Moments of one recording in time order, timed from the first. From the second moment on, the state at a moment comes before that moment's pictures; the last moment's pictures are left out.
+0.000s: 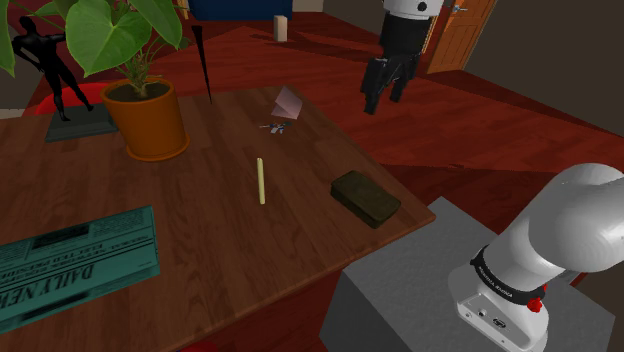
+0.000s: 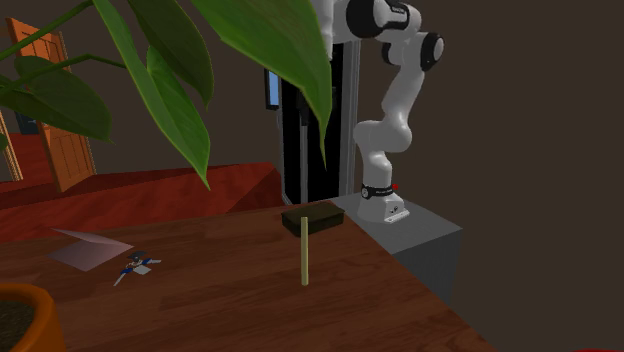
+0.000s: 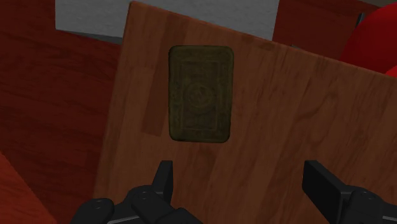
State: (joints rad) arm 0.06 -0.58 0.23 -2.30 0.12 1.73 0.11
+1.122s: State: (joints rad) arm 0.11 0.01 0.47 -2.02 -0.01 2.01 0.44
